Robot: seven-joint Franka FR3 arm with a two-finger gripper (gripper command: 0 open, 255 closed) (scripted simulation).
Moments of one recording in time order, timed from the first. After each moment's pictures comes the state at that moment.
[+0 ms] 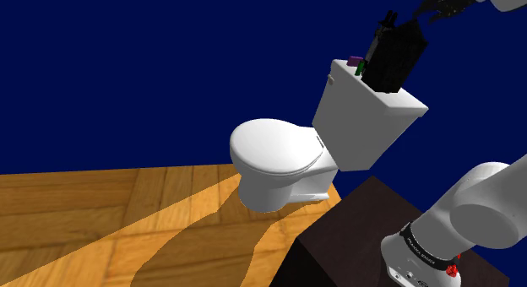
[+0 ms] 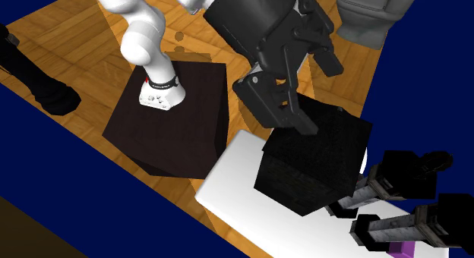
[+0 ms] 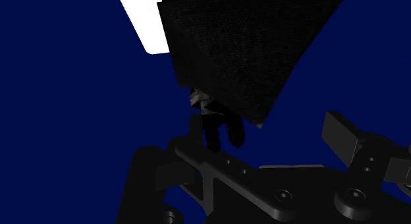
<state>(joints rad) 0.02 -0.24 -0.80 -1.82 0.29 2.40 -0.48</state>
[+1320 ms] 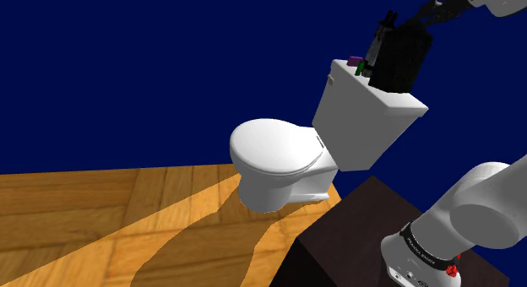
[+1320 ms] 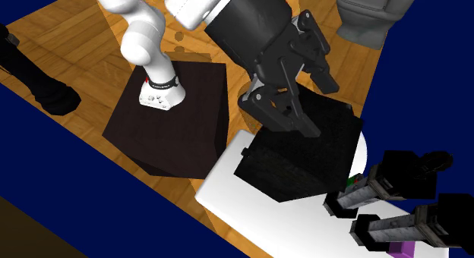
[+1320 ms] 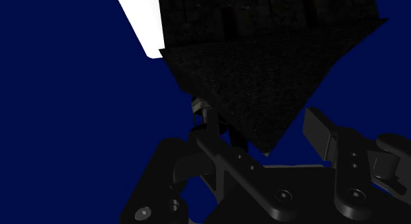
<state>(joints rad) 0.02 -0.25 -0.80 -1.85 0.30 2.43 -0.49</state>
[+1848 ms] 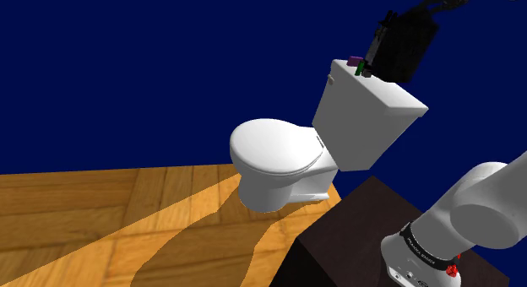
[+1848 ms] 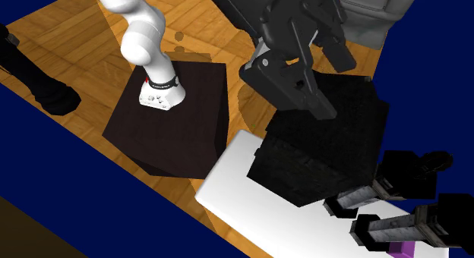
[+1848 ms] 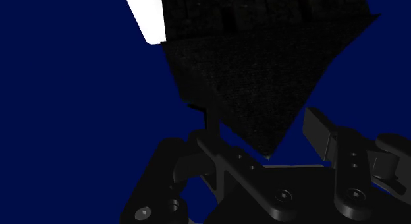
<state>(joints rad) 0.02 -0.21 -0.81 -1.72 0.30 2.32 -0.46</state>
